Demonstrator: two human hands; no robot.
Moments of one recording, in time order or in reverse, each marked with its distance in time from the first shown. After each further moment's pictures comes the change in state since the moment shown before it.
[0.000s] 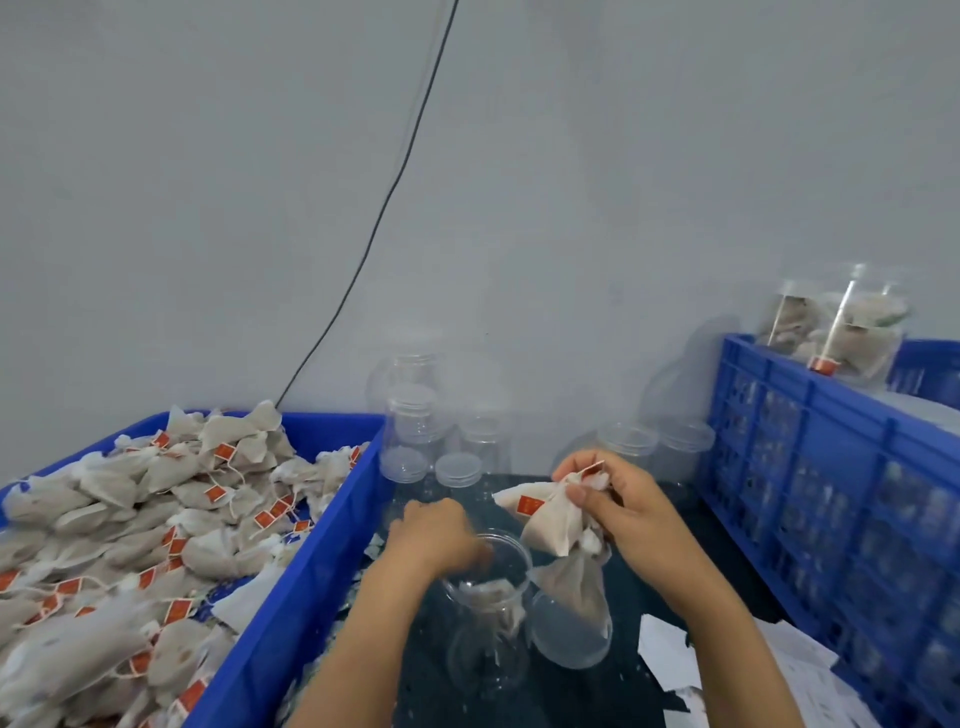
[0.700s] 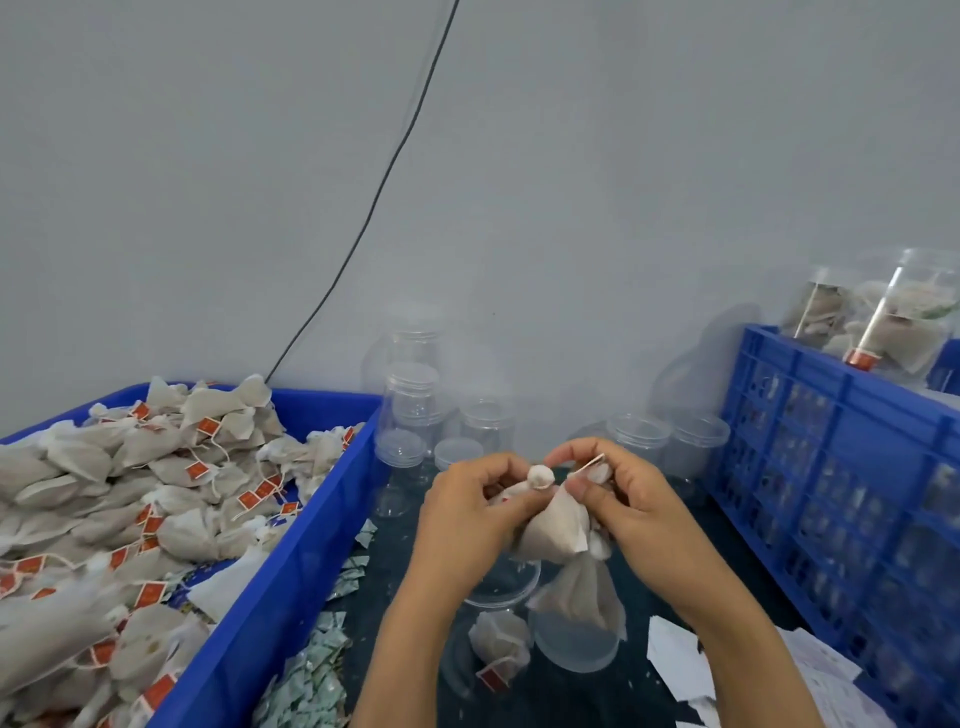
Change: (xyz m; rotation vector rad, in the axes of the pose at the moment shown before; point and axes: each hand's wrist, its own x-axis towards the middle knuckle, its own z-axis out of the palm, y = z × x) left_hand -0.016 0.014 0.019 -0.792 0.358 0.528; right_hand 0.002 -0.002 0.015 0.067 -0.057 -0.074
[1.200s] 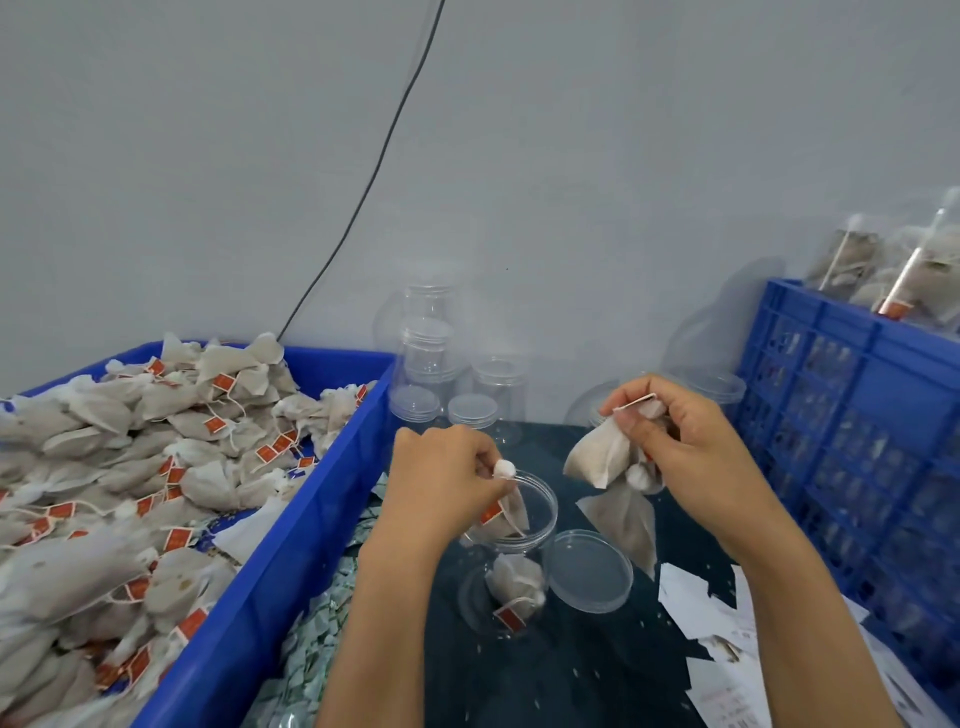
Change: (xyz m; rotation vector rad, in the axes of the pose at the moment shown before) left_hand -0.006 -0.010 -0.028 0.753 -0.097 -0.095; right_hand -0.002 -0.003 -0.015 -0.217 0.173 -0.006
